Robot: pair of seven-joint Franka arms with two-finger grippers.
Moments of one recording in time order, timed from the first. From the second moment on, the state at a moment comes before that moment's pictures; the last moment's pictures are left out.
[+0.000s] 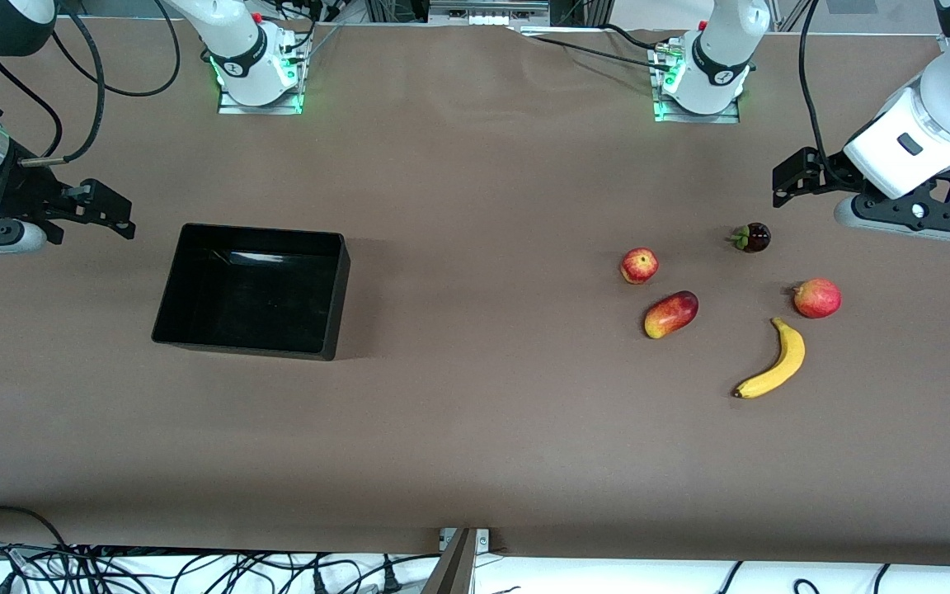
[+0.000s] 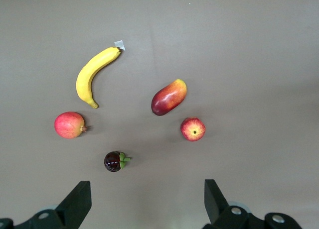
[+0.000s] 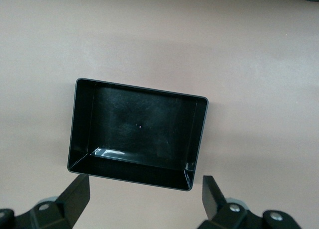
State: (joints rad) left arm -0.06 0.08 -0.10 -1.49 -0.01 1.49 -0.03; right arm 0.12 0.08 -0.05 -1.56 0.02 1.68 -0.01
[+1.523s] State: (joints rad) left arm -0.06 0.08 -0.10 -1.49 0.00 1.49 -0.03; right arm 0.11 0.06 -0.07 -1.60 0.02 1.69 -0.01
